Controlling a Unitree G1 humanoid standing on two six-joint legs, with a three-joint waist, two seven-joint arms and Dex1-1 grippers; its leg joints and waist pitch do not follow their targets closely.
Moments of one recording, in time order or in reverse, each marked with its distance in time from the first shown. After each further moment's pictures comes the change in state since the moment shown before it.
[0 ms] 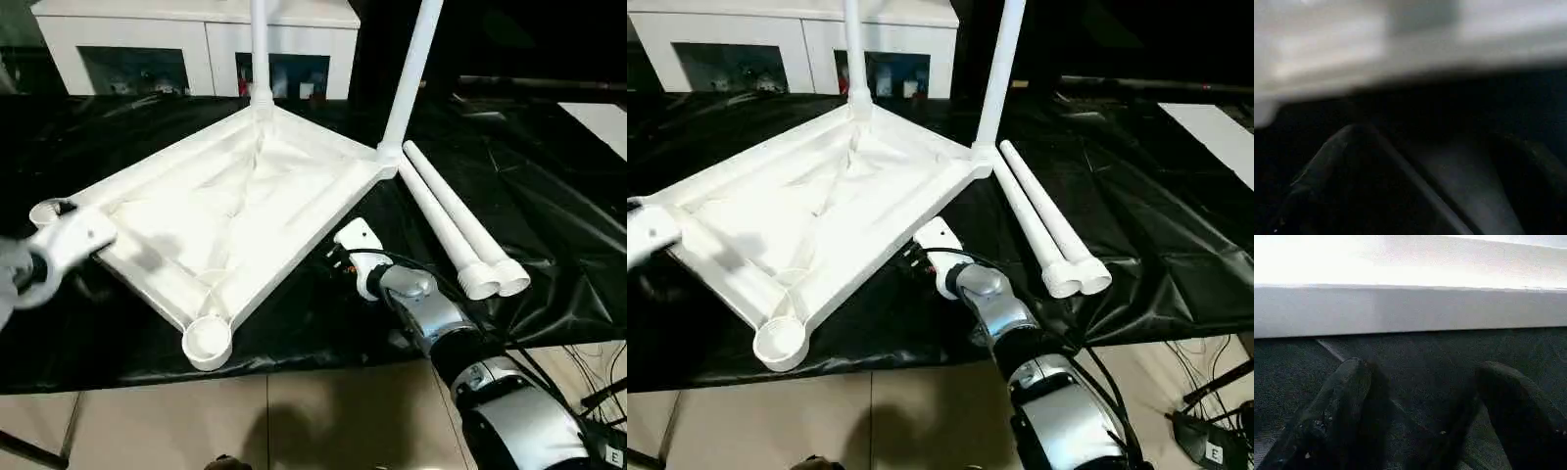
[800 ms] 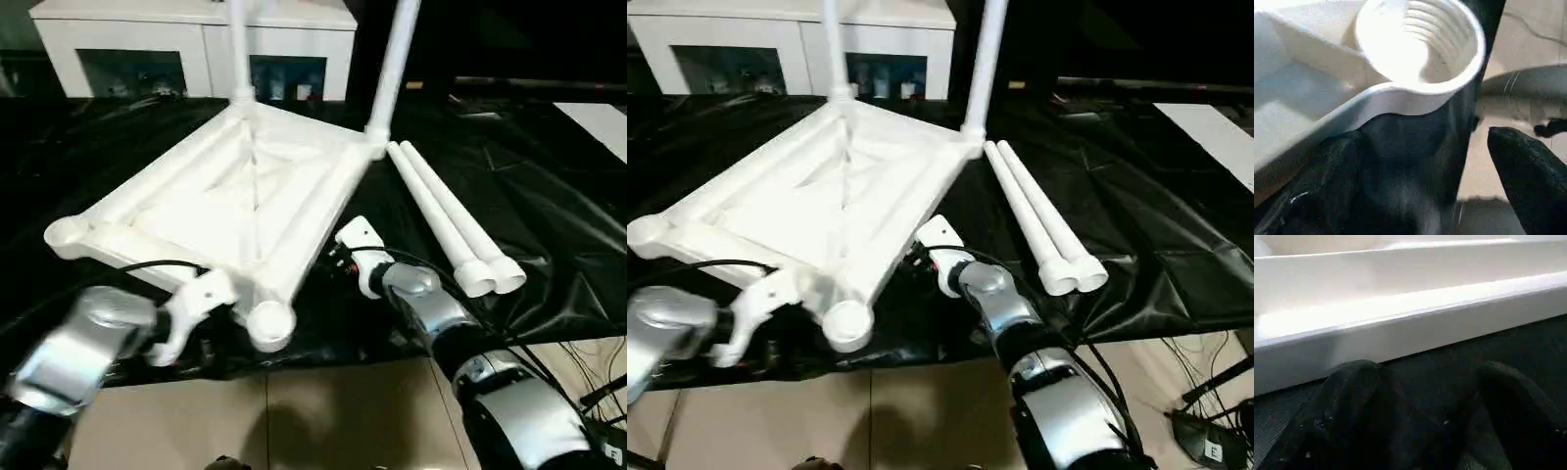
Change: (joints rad) left arm 0.035 -0.379 -0.118 -0.128 -0.223 -0.110 -0.094; right arm -0.010 -0.004 -0.015 0.053 -0.001 -0.065 0.107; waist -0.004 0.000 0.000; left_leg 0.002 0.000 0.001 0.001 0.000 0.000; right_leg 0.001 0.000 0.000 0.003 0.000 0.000
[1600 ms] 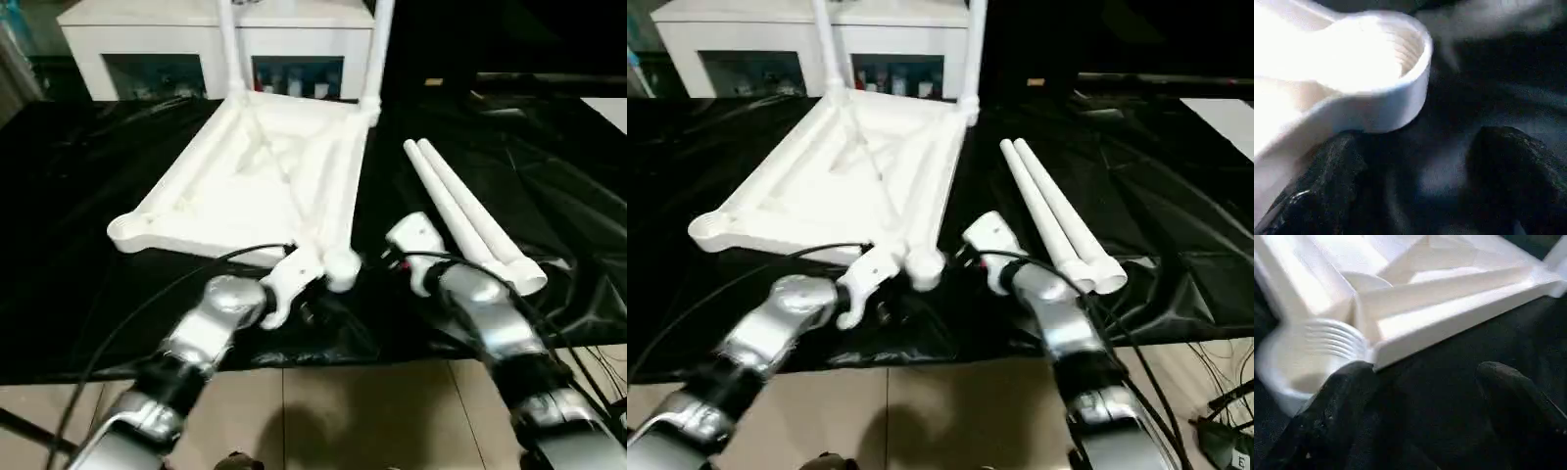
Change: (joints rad) left arm -0.258 -0.451 -0.060 0.564 0.107 -0.477 0.374; right arm 0.270 -0.211 -0.086 -0.587 -0.007 0.133 0.035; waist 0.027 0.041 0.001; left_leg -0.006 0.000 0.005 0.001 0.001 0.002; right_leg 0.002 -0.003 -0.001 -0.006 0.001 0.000
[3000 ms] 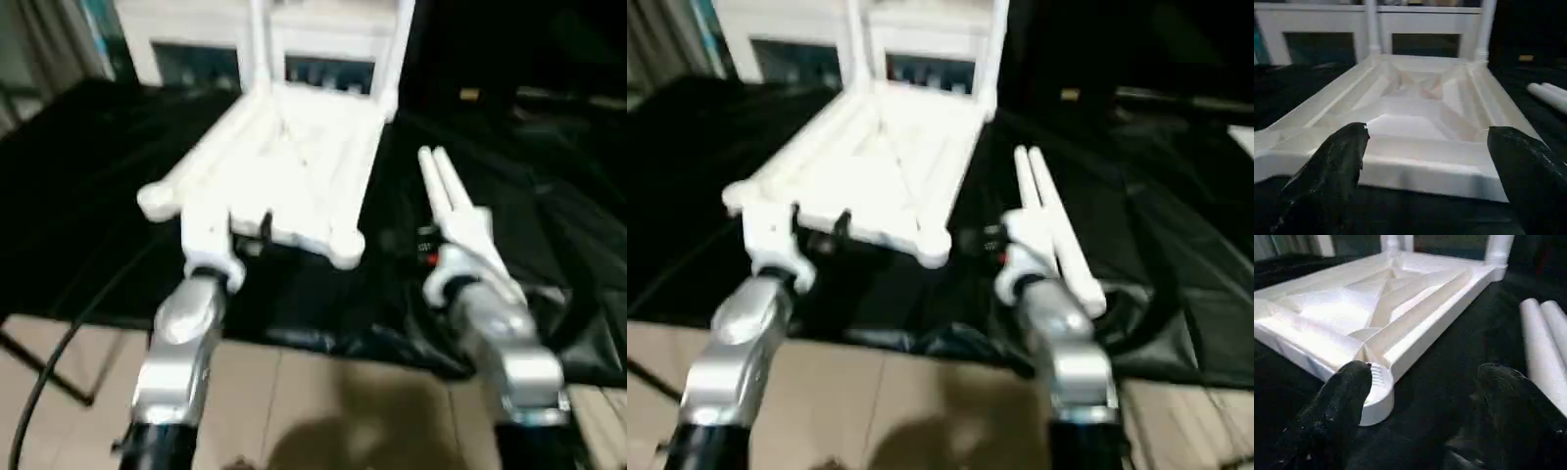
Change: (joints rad) left arm 0.352 -0.156 0.399 -0.537 -0.058 -0.001 0.581; right arm 0.232 0.210 -0.108 -0.576 0.129 0.441 -0.301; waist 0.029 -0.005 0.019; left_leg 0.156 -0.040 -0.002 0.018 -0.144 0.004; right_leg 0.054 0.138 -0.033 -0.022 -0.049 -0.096
